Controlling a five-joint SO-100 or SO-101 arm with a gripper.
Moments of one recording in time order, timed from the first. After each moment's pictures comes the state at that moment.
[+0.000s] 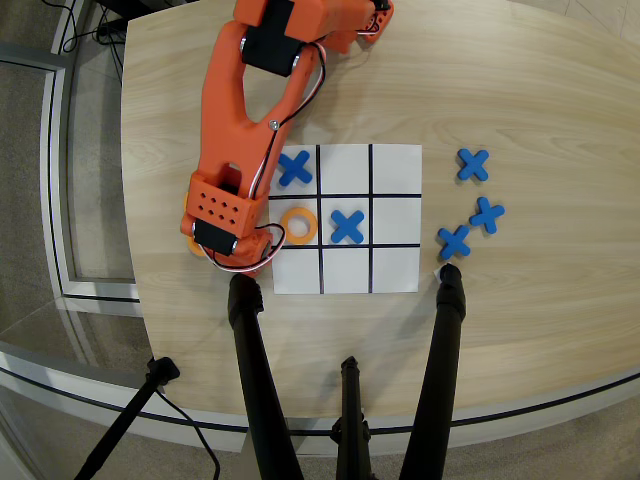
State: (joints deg) arm 24.4 59.5 77.9 48.8 -87.7
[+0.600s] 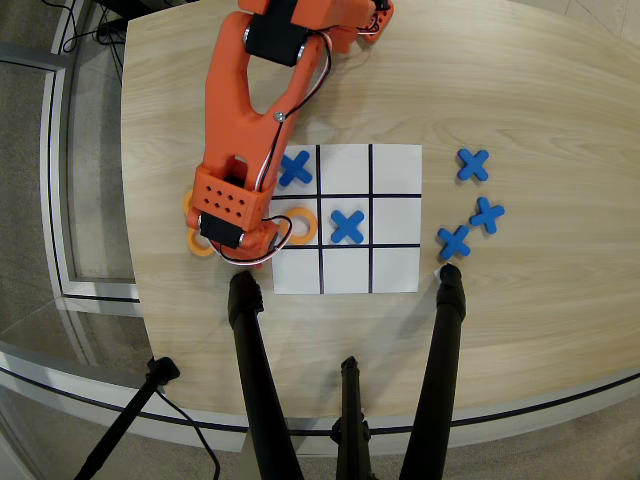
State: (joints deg) arm 23.8 62.6 84.2 50.4 -87.6
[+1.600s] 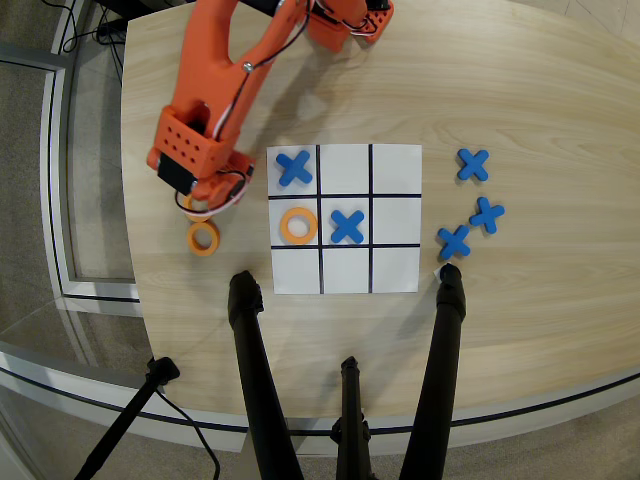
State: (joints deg) arm 37.0 75.1 99.2 63.1 -101.4
